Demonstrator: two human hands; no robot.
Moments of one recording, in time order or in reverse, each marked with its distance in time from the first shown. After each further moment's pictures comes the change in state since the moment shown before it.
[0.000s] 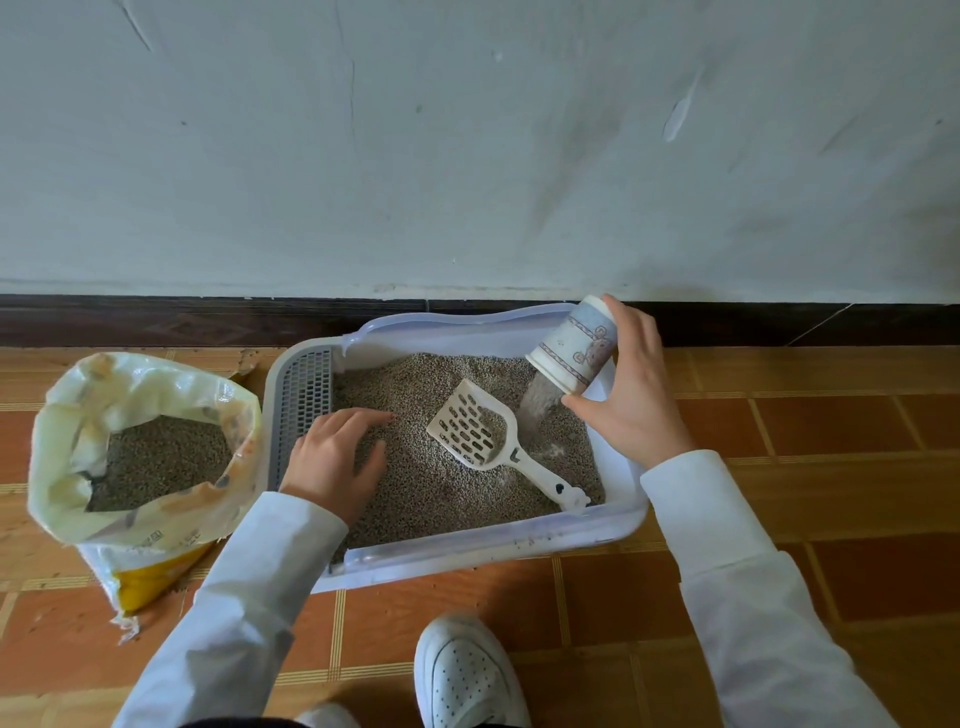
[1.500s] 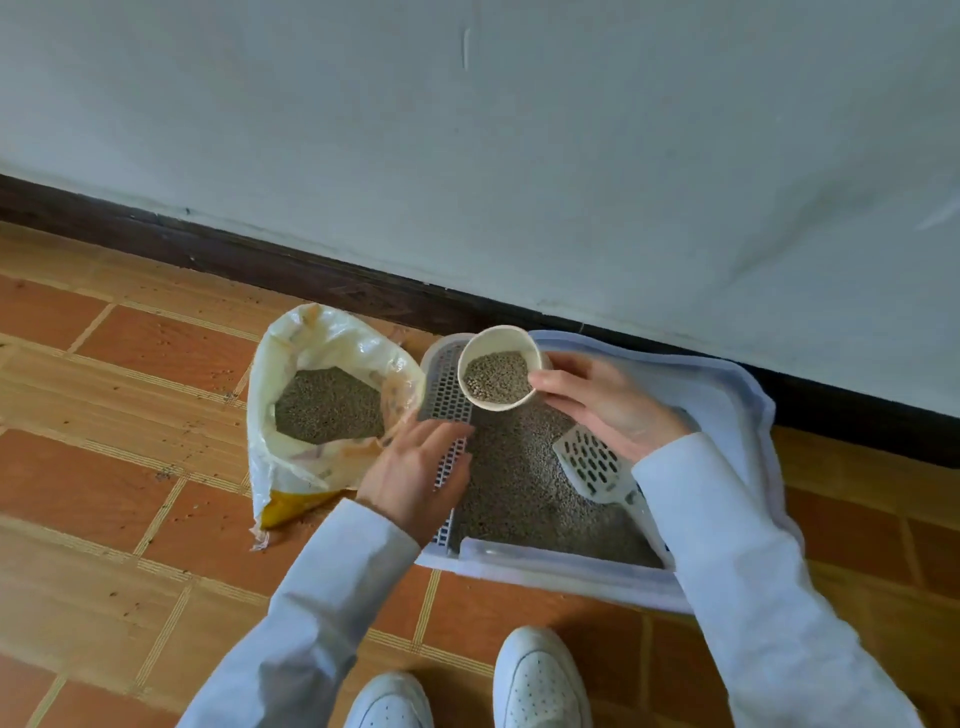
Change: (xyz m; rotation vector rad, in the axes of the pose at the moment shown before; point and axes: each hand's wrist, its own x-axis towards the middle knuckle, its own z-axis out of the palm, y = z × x) left_hand -0.044 -0.029 -0.030 -0.018 0.221 0.029; right_hand 0.045 -0.122 0.091 0.813 -0.802 0.354
